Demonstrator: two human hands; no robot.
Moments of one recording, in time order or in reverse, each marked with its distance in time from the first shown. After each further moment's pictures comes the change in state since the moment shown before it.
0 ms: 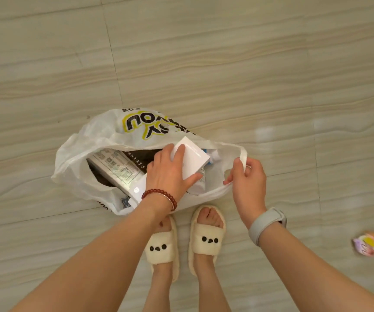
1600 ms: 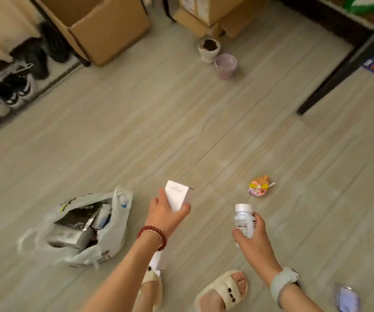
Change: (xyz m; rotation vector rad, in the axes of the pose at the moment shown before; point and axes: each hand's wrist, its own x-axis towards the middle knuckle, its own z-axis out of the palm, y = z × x) left_hand -0.268 0.350 0.025 -0.137 -0.150 0.085; right_hand -0.202 0.136 -0.428 0.212 0.103 0.161
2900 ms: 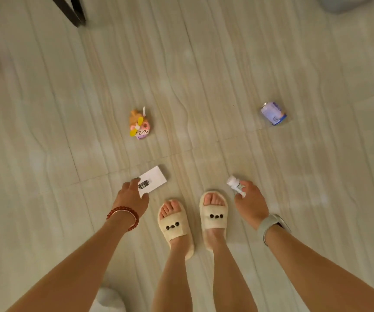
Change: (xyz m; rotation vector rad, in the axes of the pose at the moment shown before) left_hand 0.054 0.028 0.237 1.159 -0.458 0.516; right_hand -0.012 0.268 -0.027 0.403 0.465 0.631
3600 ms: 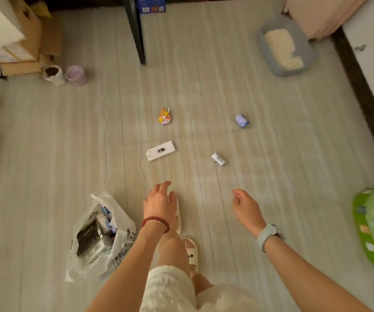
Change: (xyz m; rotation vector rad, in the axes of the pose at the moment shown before) left_hand -0.500 -0.059 0.056 -0.299 0.338 0.209; right_hand -0.444 0.150 -0.087 0.063 0.007 -0.304
